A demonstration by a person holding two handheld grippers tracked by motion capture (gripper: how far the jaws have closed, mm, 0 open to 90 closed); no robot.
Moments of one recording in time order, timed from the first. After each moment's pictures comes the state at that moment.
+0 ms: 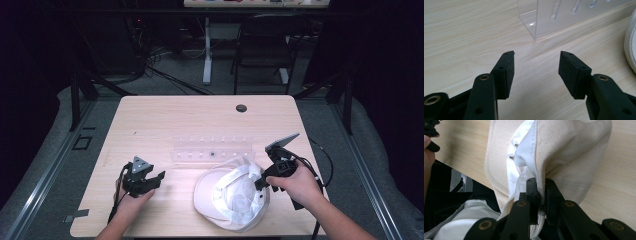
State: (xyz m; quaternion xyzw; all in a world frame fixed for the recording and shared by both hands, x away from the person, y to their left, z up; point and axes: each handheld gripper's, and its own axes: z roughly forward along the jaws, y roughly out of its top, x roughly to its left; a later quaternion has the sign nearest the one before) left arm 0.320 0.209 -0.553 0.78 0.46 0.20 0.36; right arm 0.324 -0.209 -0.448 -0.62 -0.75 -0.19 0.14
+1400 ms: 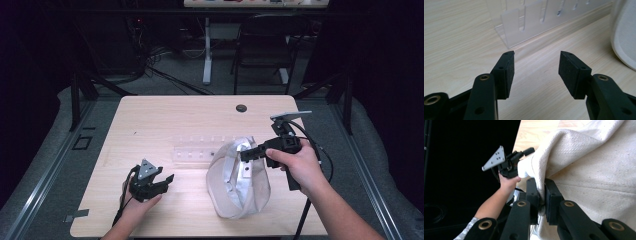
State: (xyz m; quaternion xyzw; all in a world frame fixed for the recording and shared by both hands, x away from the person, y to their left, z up) left arm 0.304 0.185 -0.543 0.80 0.41 0.20 0.39; right arm 0.335 -0.203 -0.374 -0.56 -0.69 -0.39 0.23
